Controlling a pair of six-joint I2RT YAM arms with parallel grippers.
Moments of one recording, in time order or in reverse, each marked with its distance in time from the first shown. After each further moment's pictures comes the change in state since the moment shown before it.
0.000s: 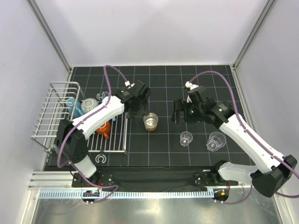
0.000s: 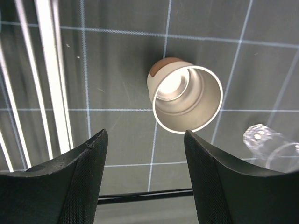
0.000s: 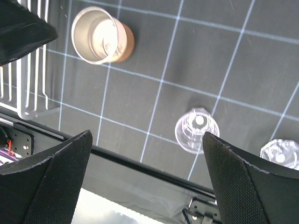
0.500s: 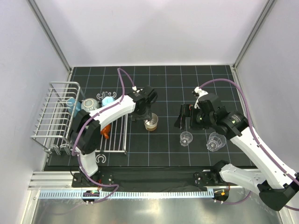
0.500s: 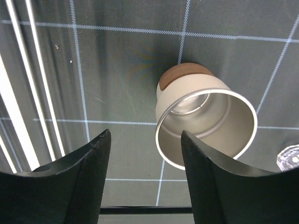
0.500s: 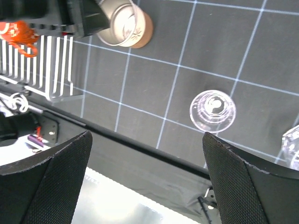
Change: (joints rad) left arm -0.037 0.188 0.029 0.000 -0.036 0.006; right arm -0.002 -0.188 -0.083 -0.032 -0.062 0.078
